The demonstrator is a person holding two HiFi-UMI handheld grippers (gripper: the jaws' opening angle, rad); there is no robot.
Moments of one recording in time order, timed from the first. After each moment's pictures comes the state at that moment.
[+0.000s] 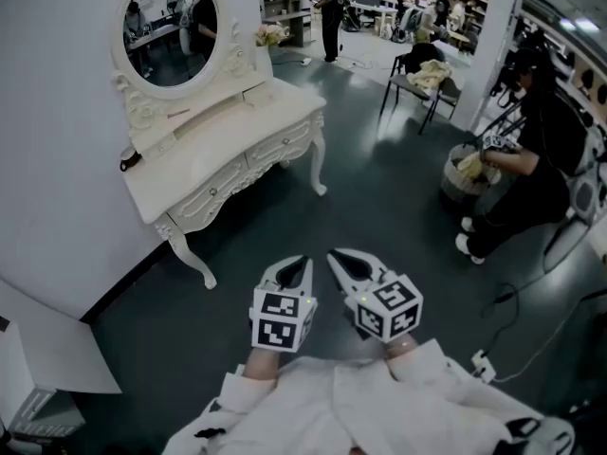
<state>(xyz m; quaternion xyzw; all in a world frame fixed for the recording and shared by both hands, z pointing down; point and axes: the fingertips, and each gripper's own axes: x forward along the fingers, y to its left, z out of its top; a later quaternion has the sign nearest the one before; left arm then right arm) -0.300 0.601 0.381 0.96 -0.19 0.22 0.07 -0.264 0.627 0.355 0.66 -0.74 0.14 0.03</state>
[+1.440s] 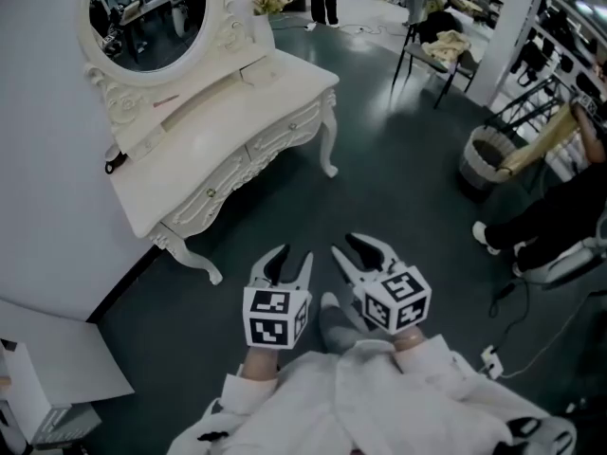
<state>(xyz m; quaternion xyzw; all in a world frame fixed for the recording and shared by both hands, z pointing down) -0.261 0.475 0.421 0.94 -0.22 0.23 0.13 -0.189 0.515 0.409 0.68 -0.71 0.19 0.04</state>
